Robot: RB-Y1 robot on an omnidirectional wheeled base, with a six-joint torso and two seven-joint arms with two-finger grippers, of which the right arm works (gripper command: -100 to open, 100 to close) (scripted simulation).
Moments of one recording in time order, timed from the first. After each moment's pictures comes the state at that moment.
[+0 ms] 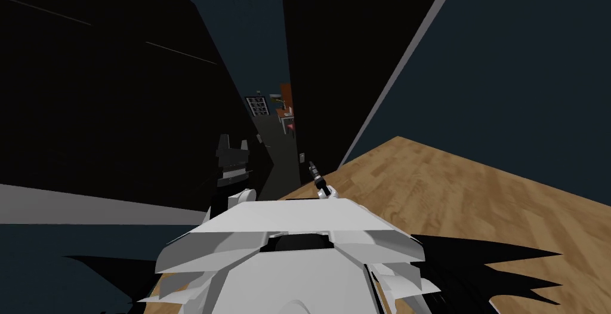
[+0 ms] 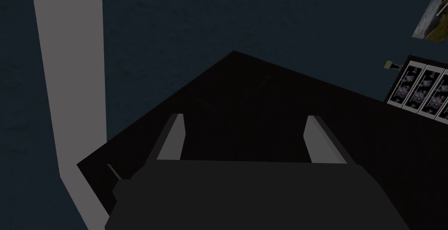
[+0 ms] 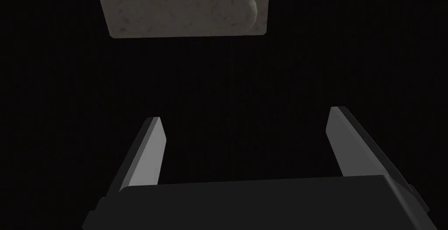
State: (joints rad) arm -0.19 -0.02 0.25 -0.58 0.12 -0.82 -0.10
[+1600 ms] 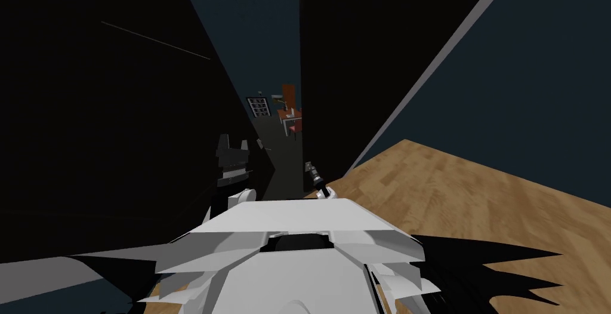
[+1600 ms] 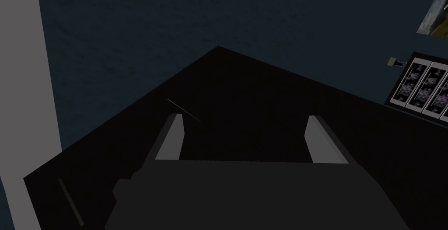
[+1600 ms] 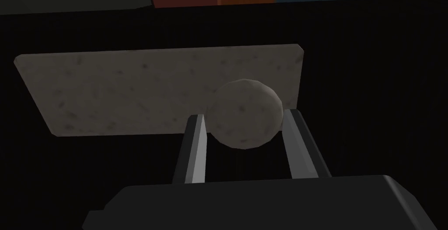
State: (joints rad) arm -0.18 0.01 0.23 -0.56 0.11 -0.83 -0.09
